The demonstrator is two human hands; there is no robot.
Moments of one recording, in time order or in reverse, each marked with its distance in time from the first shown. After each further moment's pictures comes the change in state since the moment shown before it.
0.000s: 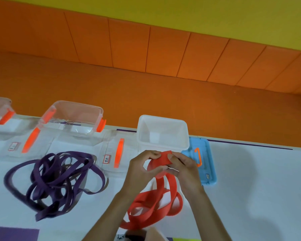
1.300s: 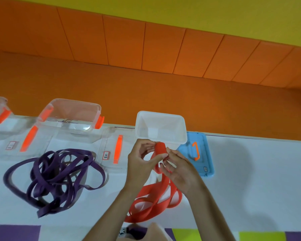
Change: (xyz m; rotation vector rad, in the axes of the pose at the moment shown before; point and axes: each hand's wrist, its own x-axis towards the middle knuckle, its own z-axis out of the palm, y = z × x) left_hand -0.004 0.026 0.005 -0.298 0.154 -0.076; right_hand -0.025 -0.016 0.016 0.377 -0.017 0.337
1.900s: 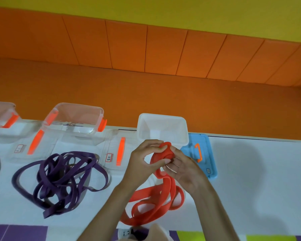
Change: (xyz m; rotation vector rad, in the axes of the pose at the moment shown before) left_hand 0.009 0.014 -0.006 0.216 -0.228 0.174; right_hand -0.007 -0.020 -0.004 -0.106 -0.101 0.038
